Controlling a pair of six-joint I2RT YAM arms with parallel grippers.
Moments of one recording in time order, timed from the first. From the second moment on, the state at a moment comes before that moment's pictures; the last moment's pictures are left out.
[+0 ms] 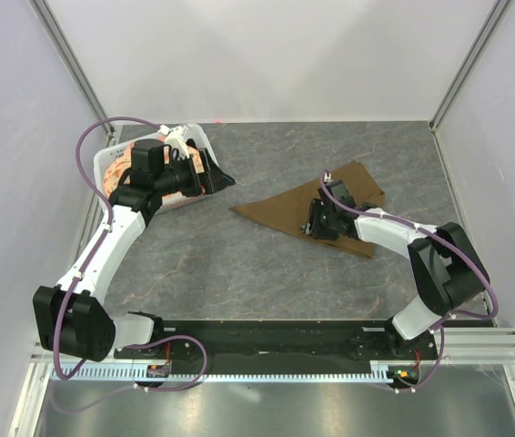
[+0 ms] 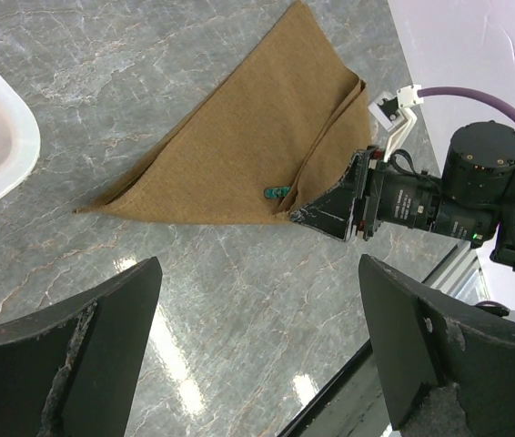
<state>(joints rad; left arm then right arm) -0.21 1.28 1.11 -0.31 0.55 -0.43 0.47 1.60 0.89 -0.24 -0.02 0.64</state>
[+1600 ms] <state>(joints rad) -0.57 1.58 0.57 0.39 -0.37 -1.25 0.23 1.29 0.96 -0.28 -0.37 0.55</state>
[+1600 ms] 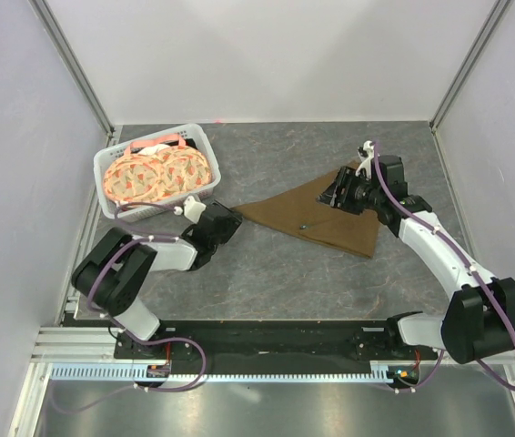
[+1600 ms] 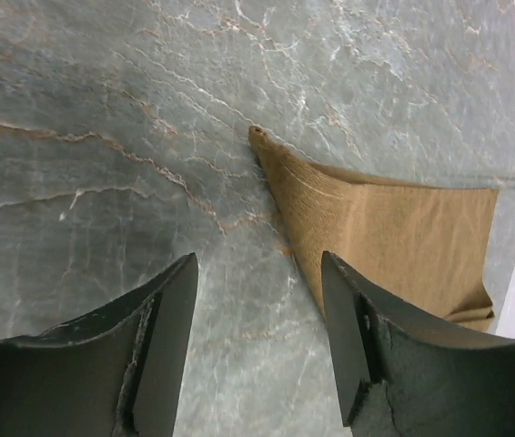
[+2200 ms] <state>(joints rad) -0.54 1.75 0.60 0.60 -0.36 -1.36 0.20 1.28 0.94 -0.30 -0.41 0.55</state>
